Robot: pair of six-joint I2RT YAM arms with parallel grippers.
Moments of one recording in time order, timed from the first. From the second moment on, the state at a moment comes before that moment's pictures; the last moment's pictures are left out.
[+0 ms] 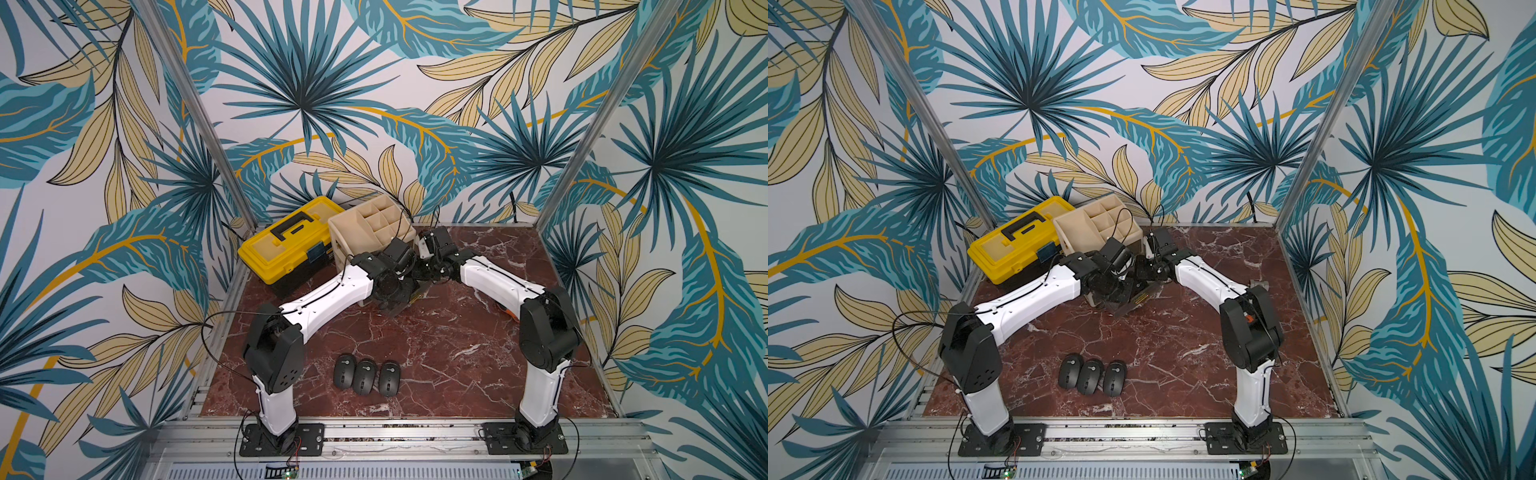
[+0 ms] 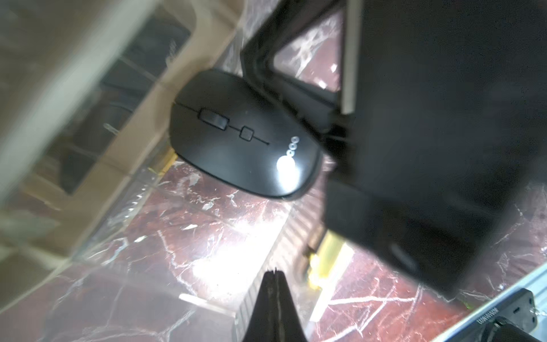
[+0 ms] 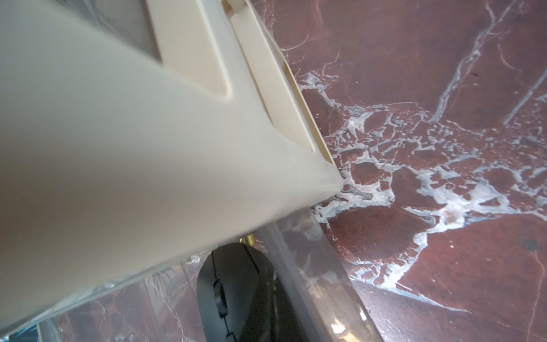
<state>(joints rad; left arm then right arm) -0.71 1.79 1.60 -0.88 0.05 -0.46 0.46 1.93 1.53 -0.46 -0.20 0.48</state>
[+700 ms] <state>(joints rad) -0.63 1.55 1.61 -0.94 -0.03 -0.40 0.45 1.72 1.44 -0.50 -0.21 0.34</state>
